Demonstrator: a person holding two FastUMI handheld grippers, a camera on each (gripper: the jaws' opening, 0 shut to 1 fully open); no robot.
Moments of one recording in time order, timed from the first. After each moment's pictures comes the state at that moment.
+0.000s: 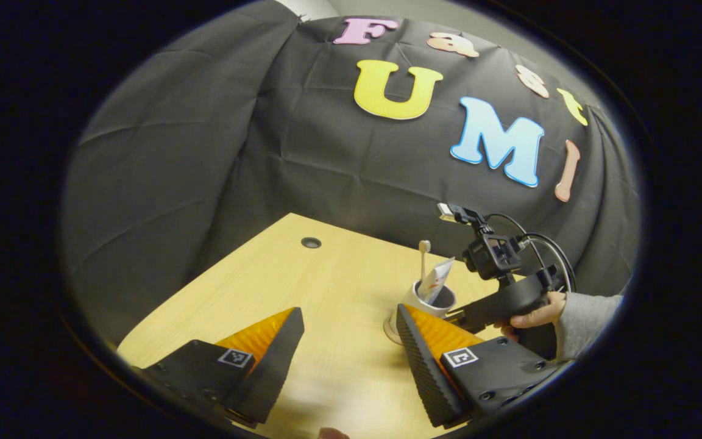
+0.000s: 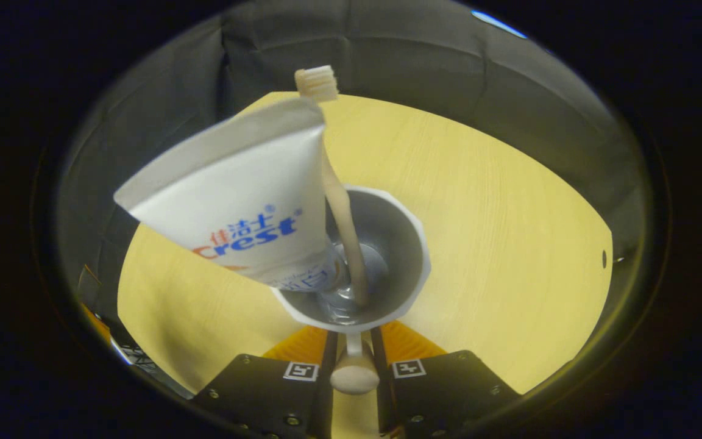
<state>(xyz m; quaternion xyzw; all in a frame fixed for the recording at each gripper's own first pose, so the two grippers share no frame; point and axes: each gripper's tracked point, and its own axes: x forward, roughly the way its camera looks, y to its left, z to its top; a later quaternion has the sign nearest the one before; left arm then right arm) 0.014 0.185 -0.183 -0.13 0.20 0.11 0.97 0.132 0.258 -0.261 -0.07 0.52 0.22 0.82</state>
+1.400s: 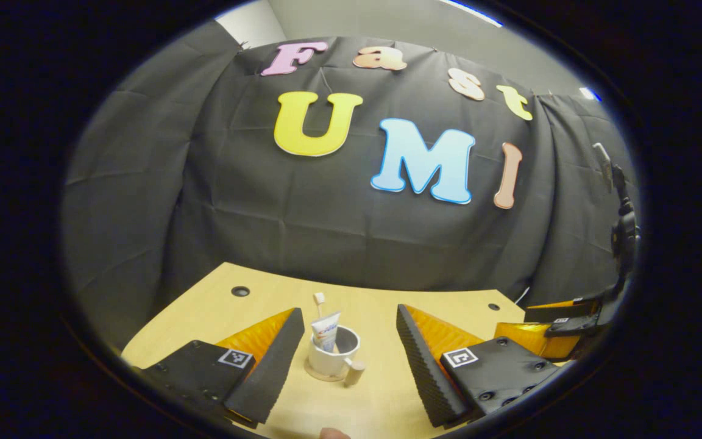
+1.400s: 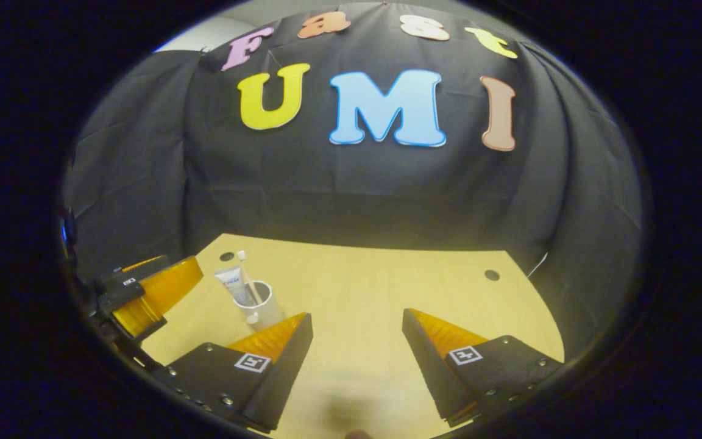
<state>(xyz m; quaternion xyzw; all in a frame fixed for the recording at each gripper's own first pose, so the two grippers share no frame) 0.075 0.036 -0.087 -0.07 0.11 0.00 0.99 0.060 0.045 -0.070 0.02 0.20 0.07 0.98</state>
